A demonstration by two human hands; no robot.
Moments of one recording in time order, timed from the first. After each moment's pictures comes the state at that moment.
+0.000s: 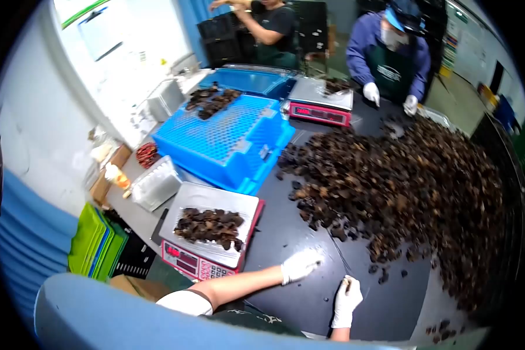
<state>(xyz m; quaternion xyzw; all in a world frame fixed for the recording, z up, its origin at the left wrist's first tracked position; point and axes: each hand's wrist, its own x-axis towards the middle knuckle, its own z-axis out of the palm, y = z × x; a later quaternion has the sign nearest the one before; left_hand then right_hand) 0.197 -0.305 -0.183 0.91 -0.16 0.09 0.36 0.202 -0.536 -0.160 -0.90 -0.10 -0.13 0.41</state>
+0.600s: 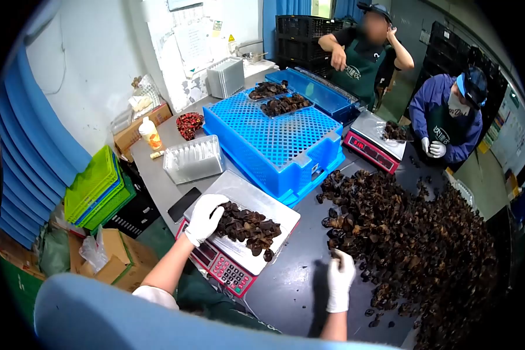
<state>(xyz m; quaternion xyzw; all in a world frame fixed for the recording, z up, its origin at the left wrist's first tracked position) 0.013 -0.055 -0.014 0.88 0.22 0.39 0.19 0.286 -0.365 -0.090 -0.79 -0.33 -0.05 0.51</state>
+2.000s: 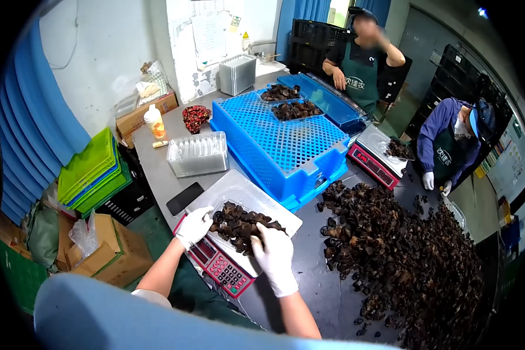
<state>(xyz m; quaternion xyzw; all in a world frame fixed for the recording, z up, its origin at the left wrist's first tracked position) -0.039 -0.049 -0.068 0.84 0.39 0.27 0.24 0.170 -0.220 -0.006 -0.69 -0.60 -0.06 0.40</state>
